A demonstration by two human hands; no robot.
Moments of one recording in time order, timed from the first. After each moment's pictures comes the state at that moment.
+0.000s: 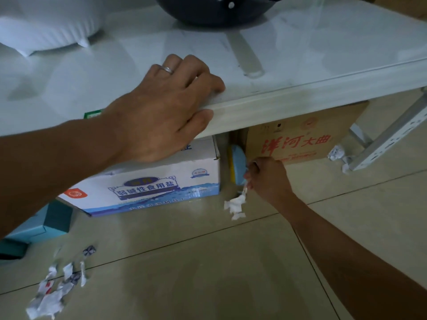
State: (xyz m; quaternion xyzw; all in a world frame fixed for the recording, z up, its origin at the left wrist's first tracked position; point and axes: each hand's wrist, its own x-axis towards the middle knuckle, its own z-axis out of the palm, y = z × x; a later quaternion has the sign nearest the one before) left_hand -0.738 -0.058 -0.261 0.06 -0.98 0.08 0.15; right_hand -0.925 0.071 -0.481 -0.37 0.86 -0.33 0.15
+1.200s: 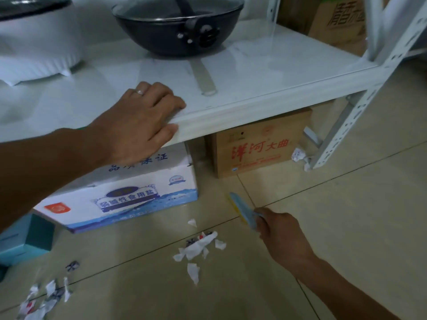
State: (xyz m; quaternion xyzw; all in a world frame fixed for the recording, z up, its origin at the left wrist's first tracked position) left_hand -0.741 -0.048 -0.254 0.06 -0.98 0.13 0.12; right_hand -0.876 0.234 -0.465 -0.42 0.87 -0.25 0.08
